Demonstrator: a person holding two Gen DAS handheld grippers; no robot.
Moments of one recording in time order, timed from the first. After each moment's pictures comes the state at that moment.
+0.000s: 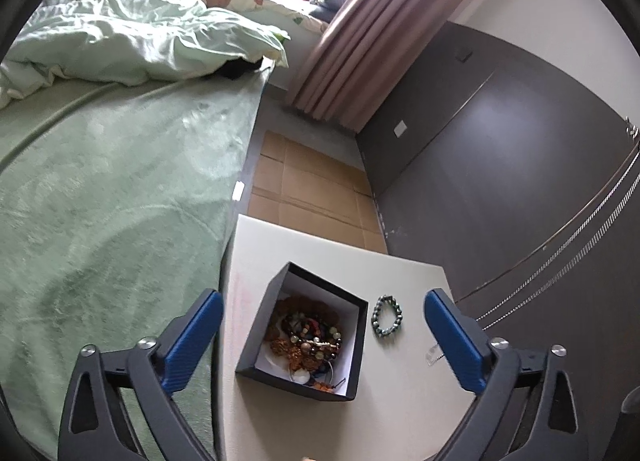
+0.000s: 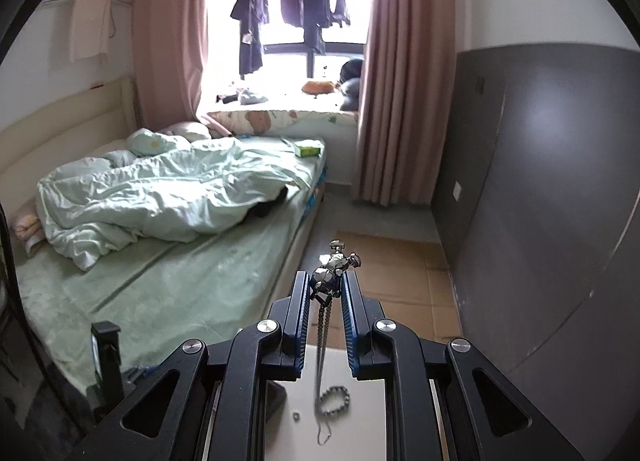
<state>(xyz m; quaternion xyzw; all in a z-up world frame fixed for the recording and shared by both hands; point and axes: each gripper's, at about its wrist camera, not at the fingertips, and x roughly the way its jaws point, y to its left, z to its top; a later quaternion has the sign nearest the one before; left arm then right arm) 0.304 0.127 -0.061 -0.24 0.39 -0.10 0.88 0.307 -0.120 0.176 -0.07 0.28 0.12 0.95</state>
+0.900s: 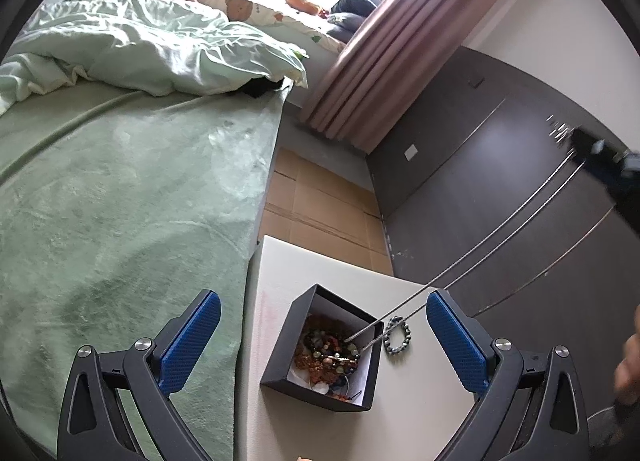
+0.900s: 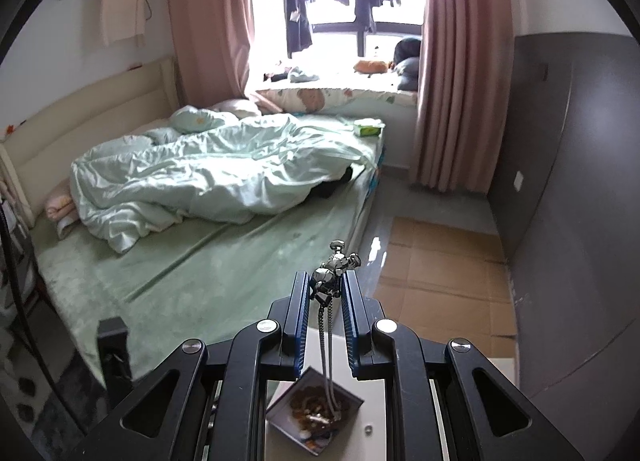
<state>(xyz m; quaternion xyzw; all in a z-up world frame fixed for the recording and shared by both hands) 0.295 0.162 -0.056 -0.27 0.36 -0.08 0.89 0.343 -0.030 0.112 -0.06 0.32 0.21 0.92</state>
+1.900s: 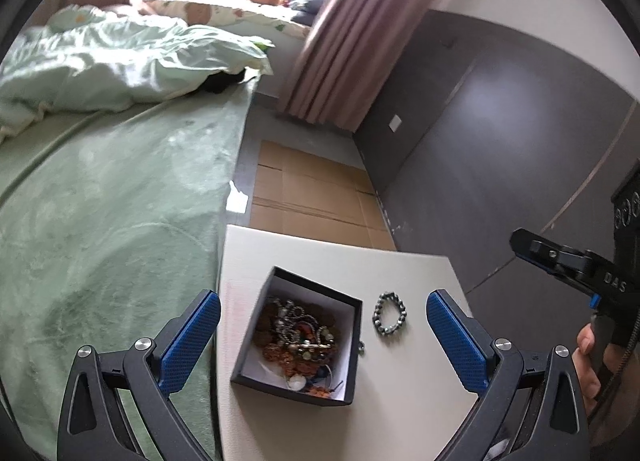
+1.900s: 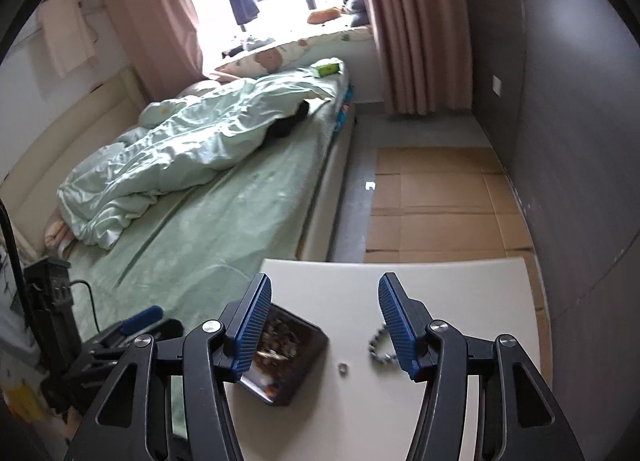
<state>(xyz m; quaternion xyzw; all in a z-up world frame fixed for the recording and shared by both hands) 0.304 0.089 -0.055 -0.18 0.38 -0.11 0.90 0.353 -0.149 0.007 0.04 0.41 0.18 0.90</state>
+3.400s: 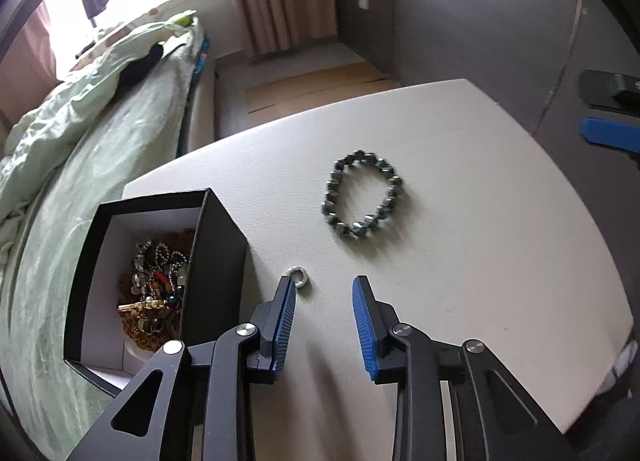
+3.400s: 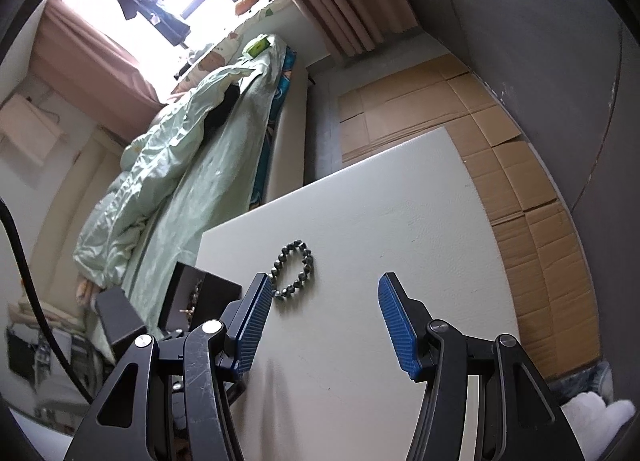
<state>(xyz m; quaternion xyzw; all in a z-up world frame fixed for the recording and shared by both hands) 0.334 -0.090 -0.174 0.09 0.49 -0.07 0.86 0.350 -0.309 -0.107 0.22 0.47 0.16 0.84</state>
